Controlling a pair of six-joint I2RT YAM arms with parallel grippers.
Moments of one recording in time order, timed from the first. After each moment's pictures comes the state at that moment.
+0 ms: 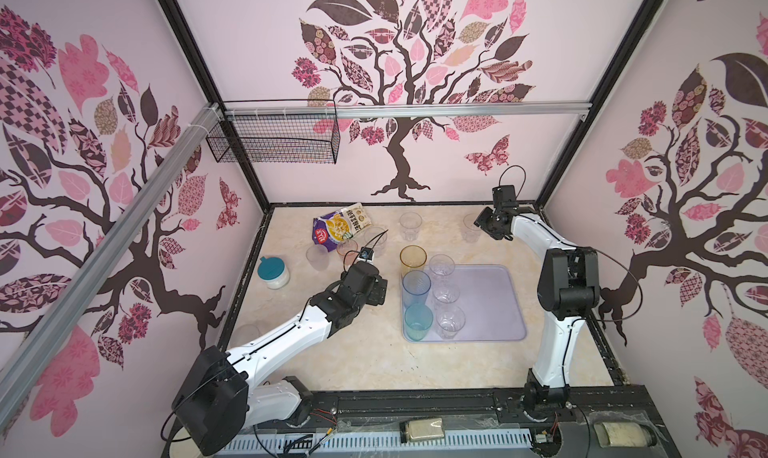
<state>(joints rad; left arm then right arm) -0.69 1.24 0.78 -0.27 -0.35 -0.28 0.06 2.08 1.70 -0.51 0.01 0.71</state>
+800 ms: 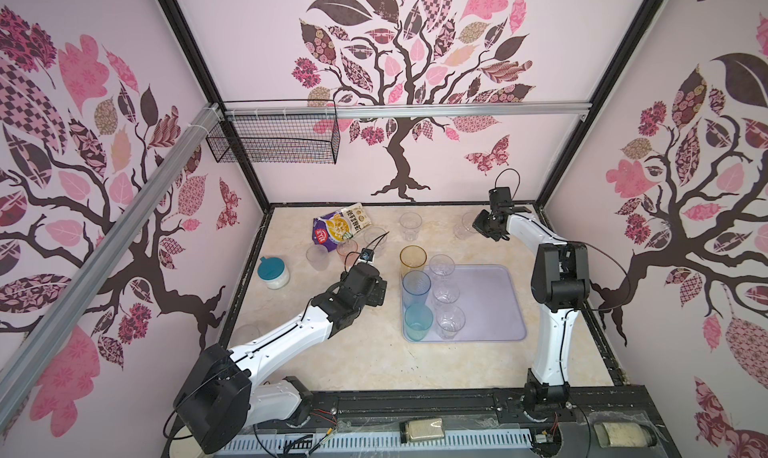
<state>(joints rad) -0.69 1.25 0.76 -0.25 -0.38 -0.25 0.05 2.15 1.75 -0.54 -0.04 0.70</state>
